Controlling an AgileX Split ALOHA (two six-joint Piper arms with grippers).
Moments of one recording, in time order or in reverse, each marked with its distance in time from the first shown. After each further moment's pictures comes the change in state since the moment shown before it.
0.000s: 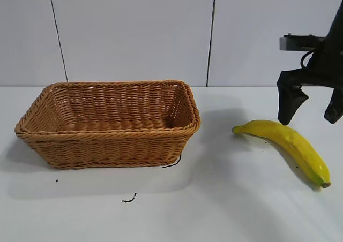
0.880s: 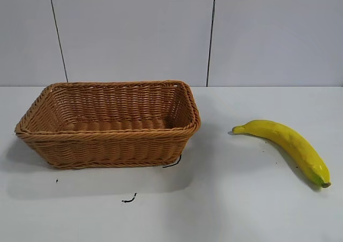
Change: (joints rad) left arm 0.000 0.000 0.000 0.000 0.000 0.000; right arm 0.000 -0.619 0.226 -0.114 0.069 0.160
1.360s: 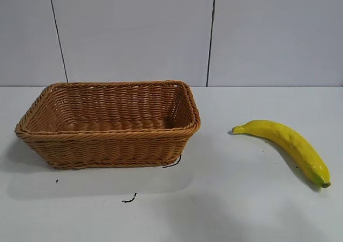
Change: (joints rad) left arm 0.000 0.000 0.000 0.000 0.000 0.000; right arm 0.000 -0.652 0.288 -0.002 0.004 0.037
